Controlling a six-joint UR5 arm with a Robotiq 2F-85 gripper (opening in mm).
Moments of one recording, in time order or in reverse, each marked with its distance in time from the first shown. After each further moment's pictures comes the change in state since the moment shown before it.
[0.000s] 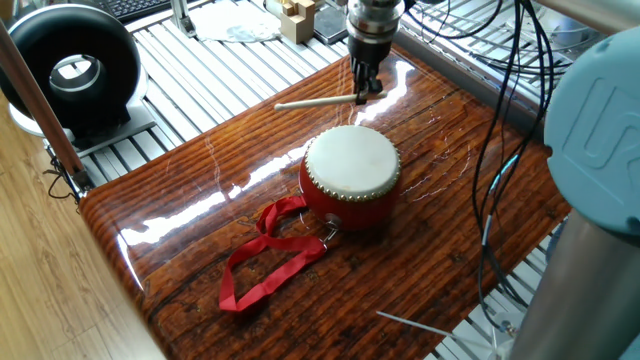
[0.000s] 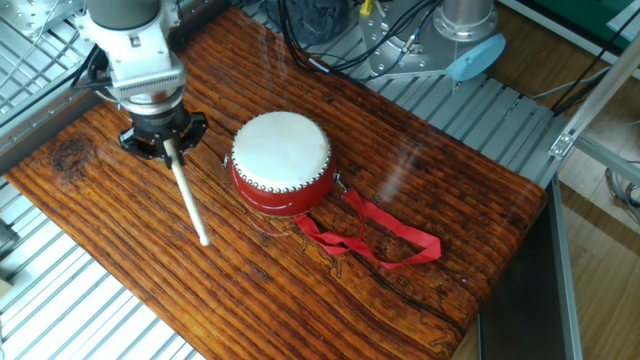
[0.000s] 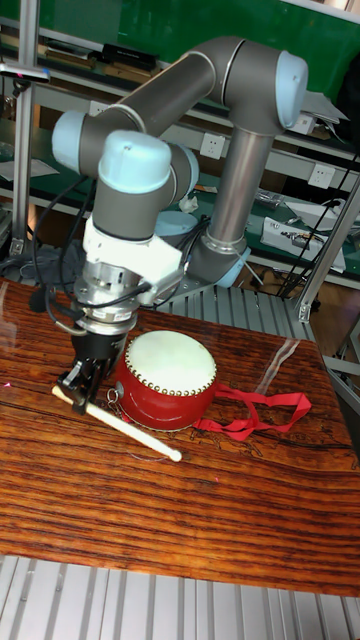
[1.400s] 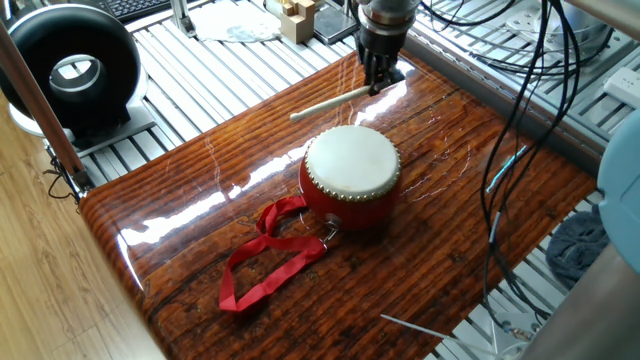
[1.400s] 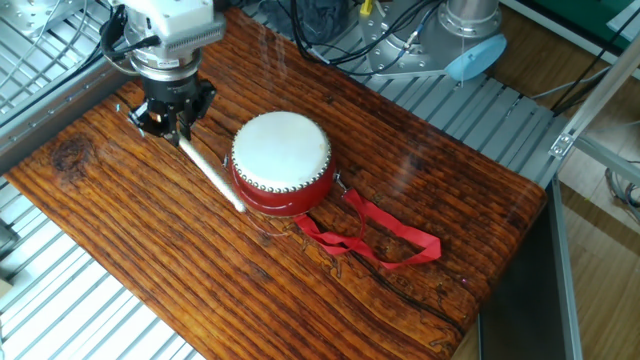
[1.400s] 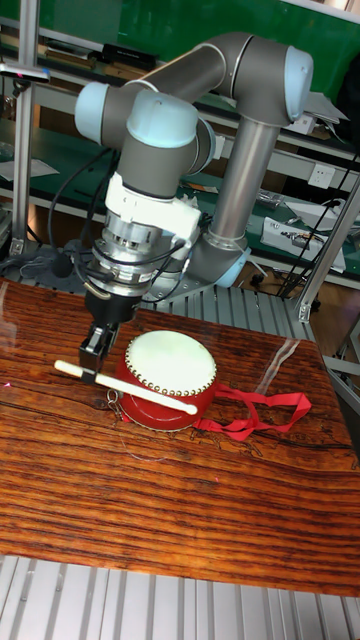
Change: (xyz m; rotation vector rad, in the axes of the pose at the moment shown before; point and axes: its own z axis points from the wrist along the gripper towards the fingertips) arm -0.001 0.014 -0.036 0.078 -0.014 -0.259
